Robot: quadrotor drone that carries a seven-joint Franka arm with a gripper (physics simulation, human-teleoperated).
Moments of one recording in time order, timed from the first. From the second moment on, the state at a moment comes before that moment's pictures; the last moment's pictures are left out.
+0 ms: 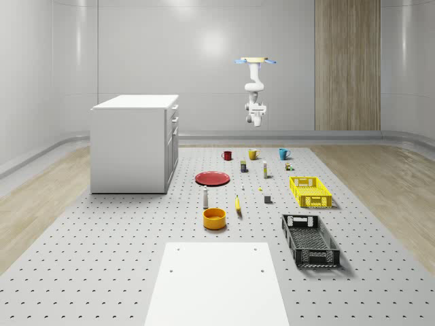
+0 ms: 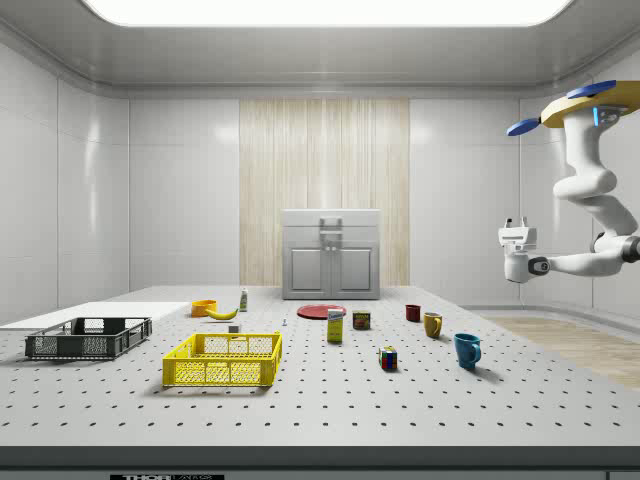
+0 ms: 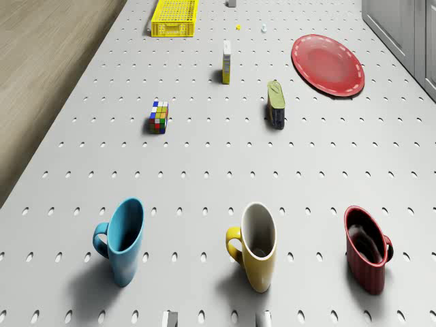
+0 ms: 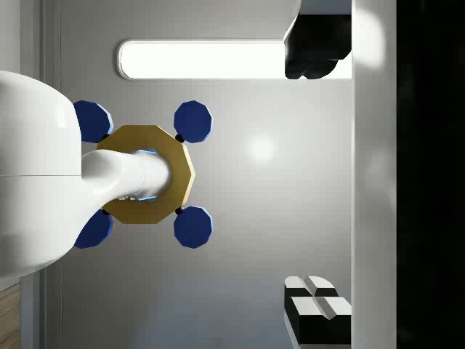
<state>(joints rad) 0.00 -0.79 0.00 -2.34 0.00 1.55 0.79</state>
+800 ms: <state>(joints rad) 0.02 -0.71 -0.11 -2.08 0.19 1.37 0.76</state>
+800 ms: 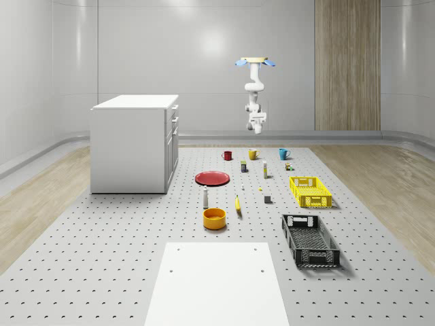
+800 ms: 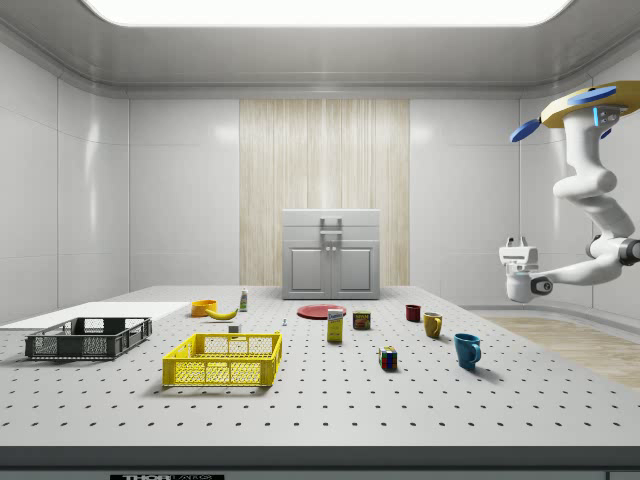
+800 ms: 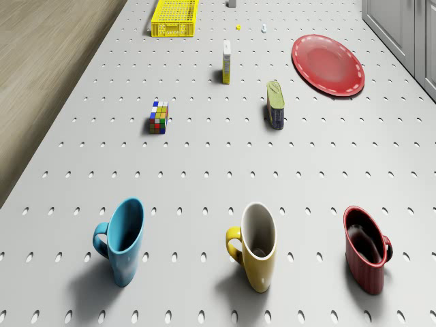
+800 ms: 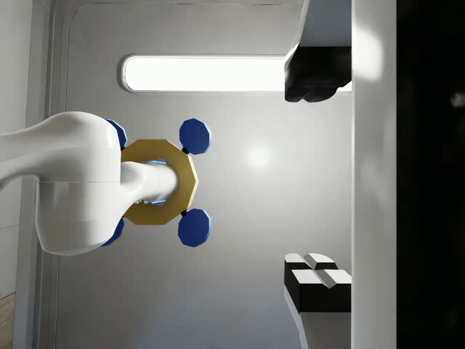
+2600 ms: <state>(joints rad) 0.40 -0.87 -0.77 -2.43 0.99 1.49 0.66</state>
